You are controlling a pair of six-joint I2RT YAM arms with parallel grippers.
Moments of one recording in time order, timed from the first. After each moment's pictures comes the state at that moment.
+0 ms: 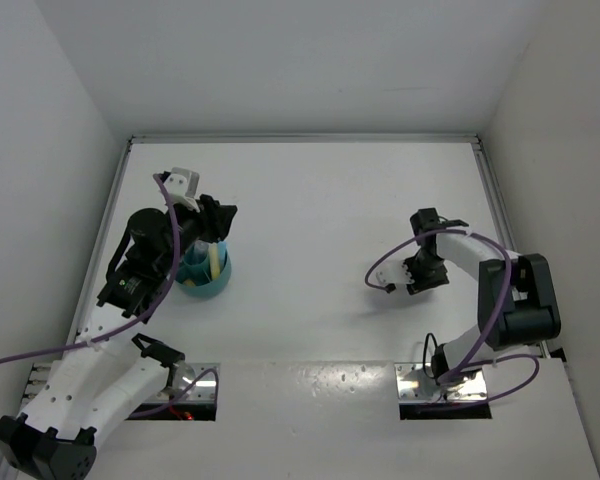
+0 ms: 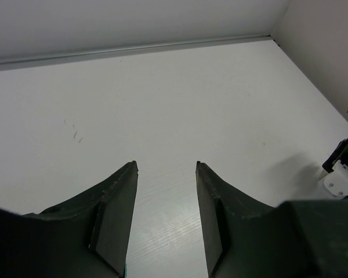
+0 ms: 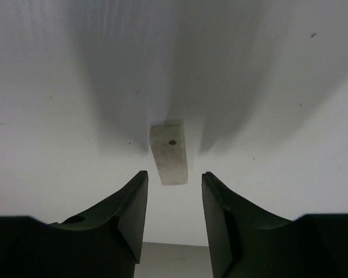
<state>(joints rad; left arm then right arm) -0.35 0.75 0.79 -0.12 0.07 -0.22 0.11 1.54 0.78 -0.79 0.03 -1.75</state>
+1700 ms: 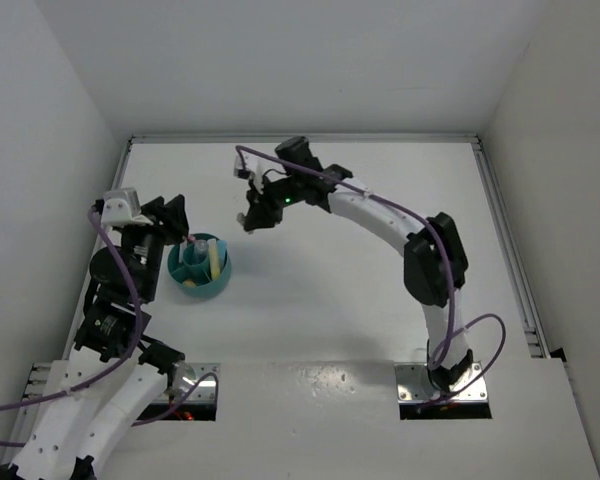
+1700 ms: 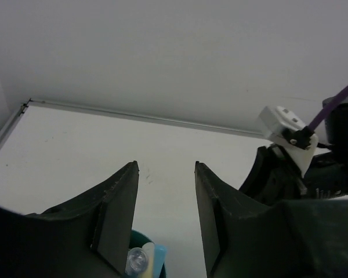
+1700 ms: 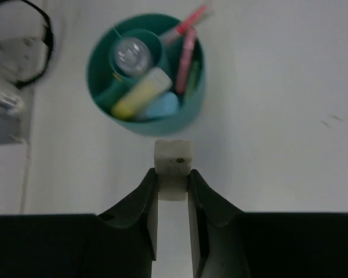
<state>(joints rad) -0.35 0.51 0.74 -0.07 -0.34 -0.22 0.67 2.01 1.74 -0.44 -0.74 -0.44</state>
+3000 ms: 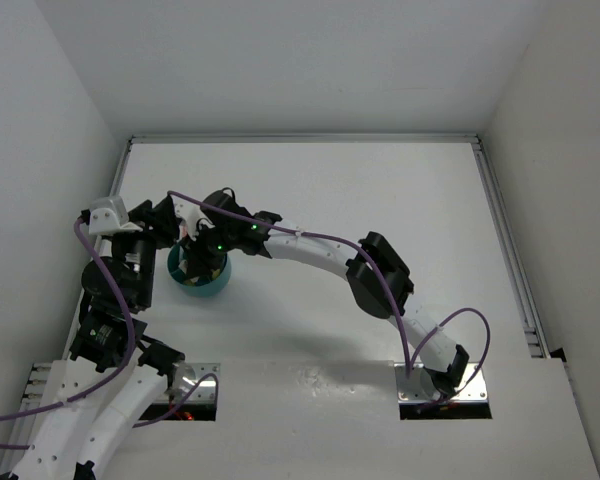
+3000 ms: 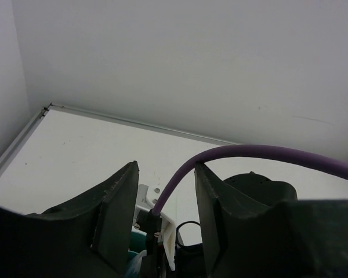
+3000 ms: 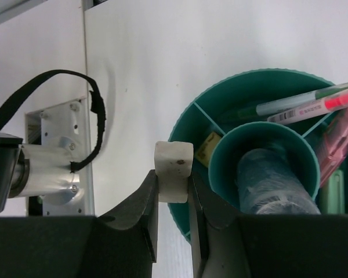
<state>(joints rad) -0.35 0.45 0.73 -0.08 -0.43 -0.22 1.02 2.33 1.97 -0.27 -0.52 0.05</state>
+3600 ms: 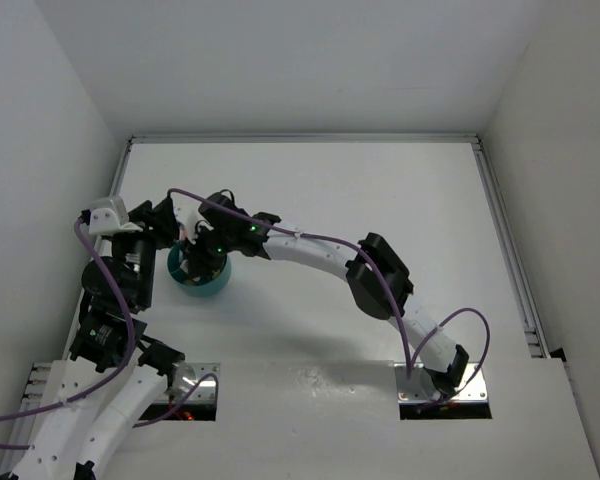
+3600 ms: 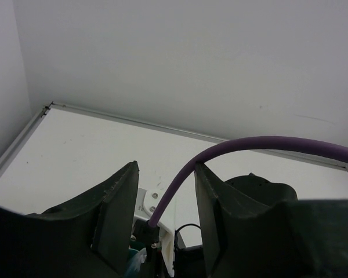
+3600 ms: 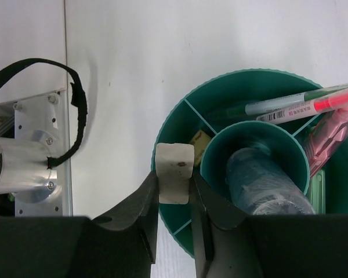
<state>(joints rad) -0.35 0.45 0.73 -0.08 -0.43 -0.22 1.03 2.33 1.98 -0.30 -0.47 -0.05</state>
